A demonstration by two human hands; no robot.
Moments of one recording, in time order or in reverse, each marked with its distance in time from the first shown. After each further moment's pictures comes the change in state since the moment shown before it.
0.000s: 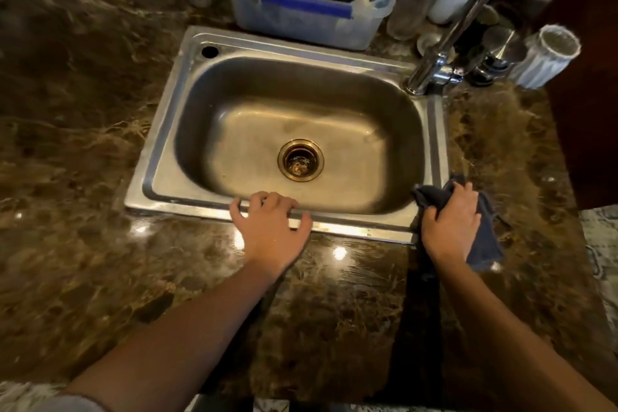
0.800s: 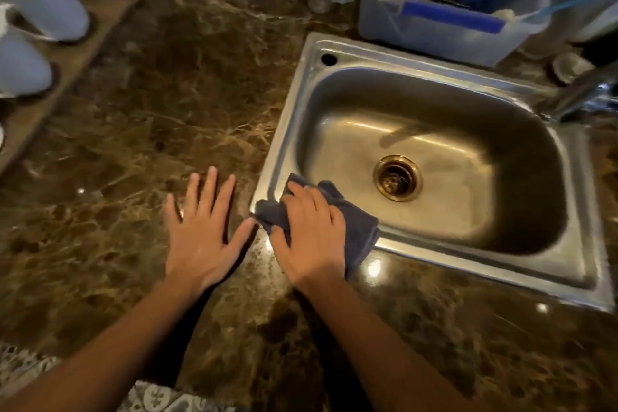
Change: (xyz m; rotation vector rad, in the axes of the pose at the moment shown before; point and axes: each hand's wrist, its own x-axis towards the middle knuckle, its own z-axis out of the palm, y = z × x) left_hand 0.001 -0.256 -0.068 0.152 0.017 -0.077; right_hand -0.186 -0.287 0.123 0.055 -0.257 -0.796
